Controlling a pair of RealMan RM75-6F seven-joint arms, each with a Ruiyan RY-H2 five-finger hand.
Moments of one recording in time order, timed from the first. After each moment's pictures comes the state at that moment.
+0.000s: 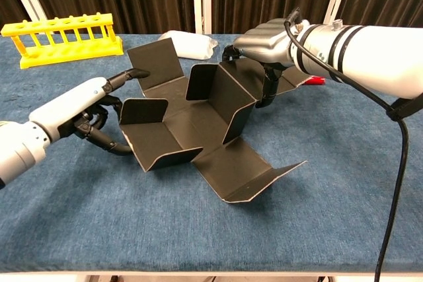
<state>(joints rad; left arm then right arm) -0.52 -1.83 -0.08 -1.17 1.47 1.14 -0.31 1.11 -1.58 0.10 -1.54 -0.65 0.93 -0.85</state>
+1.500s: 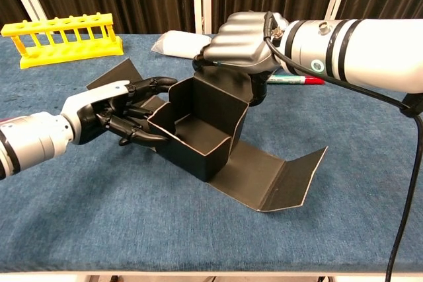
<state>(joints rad) -0.65 -1.72 -0.09 -1.27 1.46 0.88 -0.92 1.19 -1.53 -0.01 -1.57 -0.93 0.91 -0.95</state>
